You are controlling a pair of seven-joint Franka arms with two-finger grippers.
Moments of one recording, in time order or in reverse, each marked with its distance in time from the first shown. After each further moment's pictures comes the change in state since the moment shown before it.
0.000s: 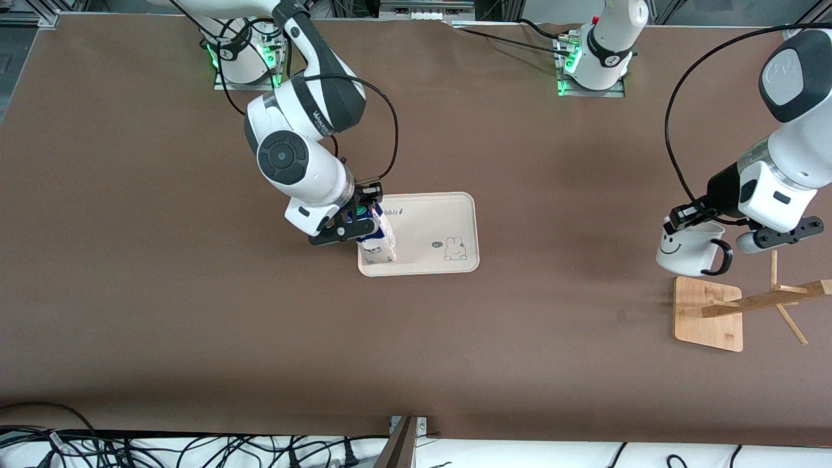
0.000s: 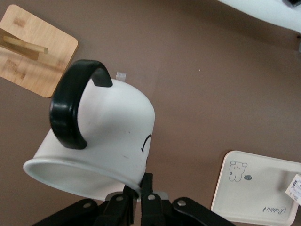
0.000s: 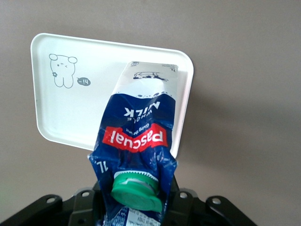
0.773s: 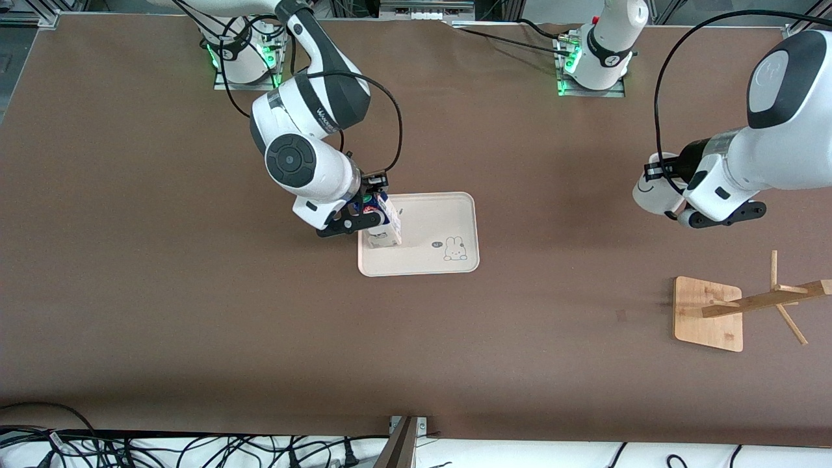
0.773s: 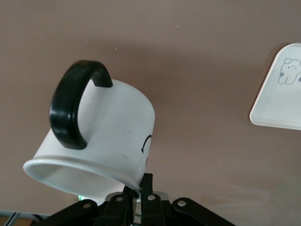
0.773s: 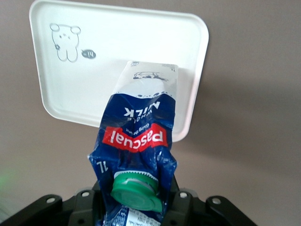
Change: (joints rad) left arm -0.052 0.072 0.003 0.128 0.050 -0.514 -0.003; right arm 0.015 -0.002 -0.001 0.005 0.048 -0.106 0.016
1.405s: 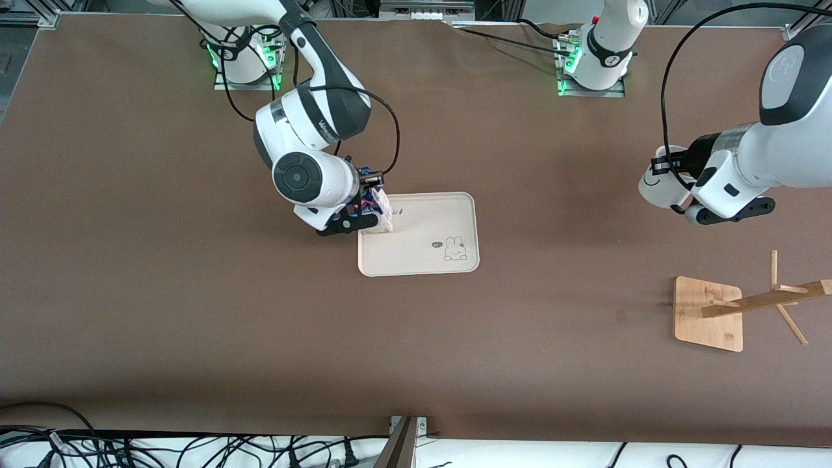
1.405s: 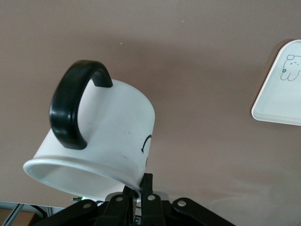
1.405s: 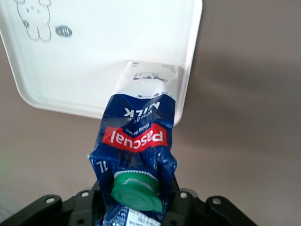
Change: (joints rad) left arm 0.006 0.004 0.012 0.043 0.001 -0.037 0.000; right arm 0.002 0.048 -0.008 -0.002 0.013 -0.017 0.007
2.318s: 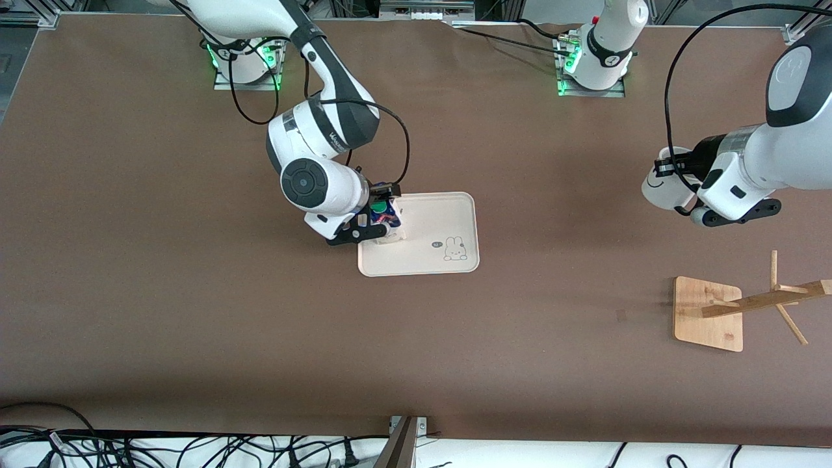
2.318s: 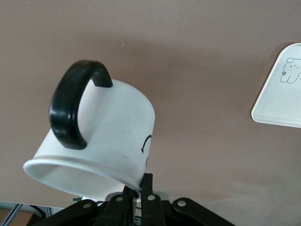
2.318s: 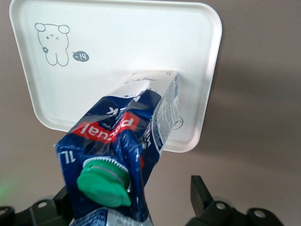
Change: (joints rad) left arm 0.001 0.009 0.002 0.008 0.000 -0.003 0.000; right arm 0.008 0.041 0.003 0.018 0.043 0.075 0.000
